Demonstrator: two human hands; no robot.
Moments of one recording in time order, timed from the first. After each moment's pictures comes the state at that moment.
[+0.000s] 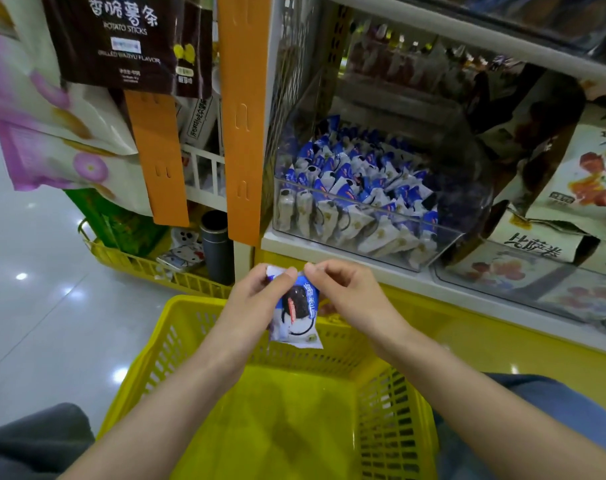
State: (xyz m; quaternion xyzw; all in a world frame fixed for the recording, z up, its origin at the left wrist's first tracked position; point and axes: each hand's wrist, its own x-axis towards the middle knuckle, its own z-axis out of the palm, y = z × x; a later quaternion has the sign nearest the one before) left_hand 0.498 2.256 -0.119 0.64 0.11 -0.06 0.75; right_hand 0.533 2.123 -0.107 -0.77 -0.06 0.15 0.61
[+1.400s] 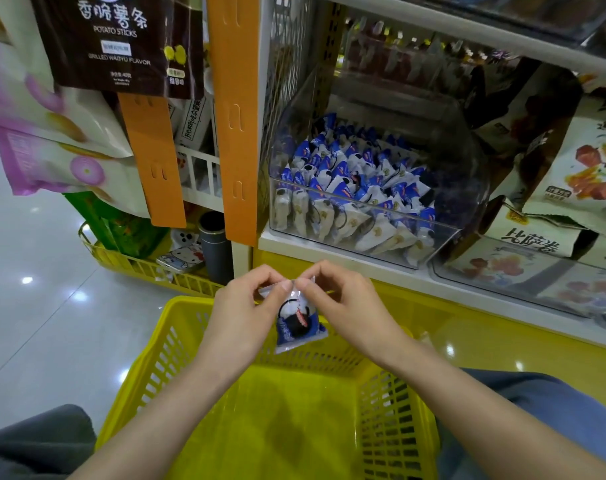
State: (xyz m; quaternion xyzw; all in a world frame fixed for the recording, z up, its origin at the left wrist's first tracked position) left_hand 0.497 2.262 -0.130 0.83 0.01 0.09 0.55; right_hand 0.527 2.113 -0.116 -0.86 -0.19 0.03 0.47
